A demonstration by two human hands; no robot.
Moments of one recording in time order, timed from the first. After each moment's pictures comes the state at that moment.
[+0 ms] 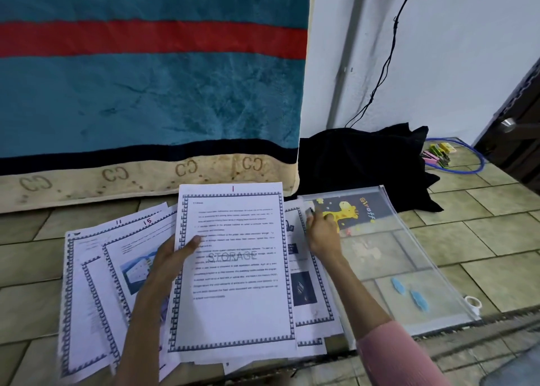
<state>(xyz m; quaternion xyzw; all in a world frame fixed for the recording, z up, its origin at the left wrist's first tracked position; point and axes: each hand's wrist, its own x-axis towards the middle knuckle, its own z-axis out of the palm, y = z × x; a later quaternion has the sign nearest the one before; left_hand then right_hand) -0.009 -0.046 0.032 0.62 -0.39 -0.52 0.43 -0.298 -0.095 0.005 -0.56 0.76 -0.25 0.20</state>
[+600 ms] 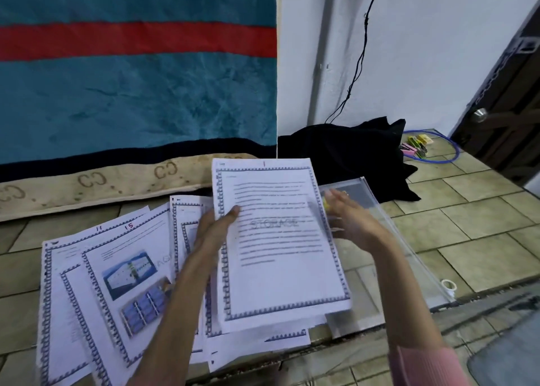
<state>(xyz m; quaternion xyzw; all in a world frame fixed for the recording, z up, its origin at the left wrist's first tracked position) -0.114 -0.064 0.075 0.56 -0.42 -0.56 0.45 -0.366 -0.045 0.100 -0.39 0.60 -0.41 0.56</state>
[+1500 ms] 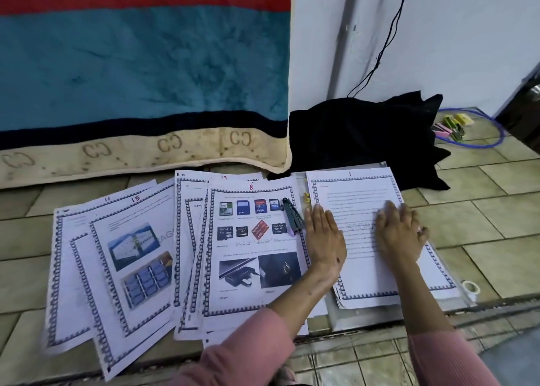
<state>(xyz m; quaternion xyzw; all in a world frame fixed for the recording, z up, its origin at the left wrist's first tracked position) -0.302 -0.048 -0.012 0.60 -0.79 -0.06 -0.05 -0.445 -0.051 -0.025 -0.48 0.86 -0.15 0.08</state>
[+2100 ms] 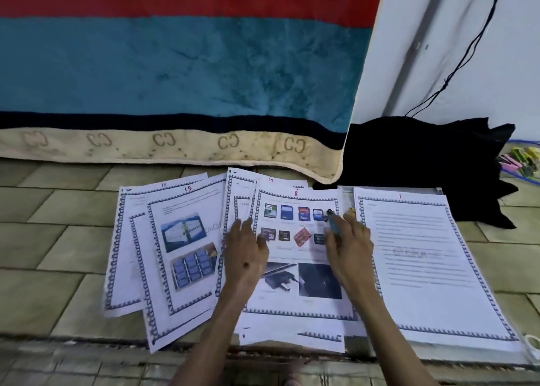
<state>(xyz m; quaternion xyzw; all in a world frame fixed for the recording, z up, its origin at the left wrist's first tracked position) -0.101 -0.020 0.029 0.78 -0.54 -0.24 0.22 -0.286 -0.039 0.001 -0.67 0.67 -0.28 0.12</state>
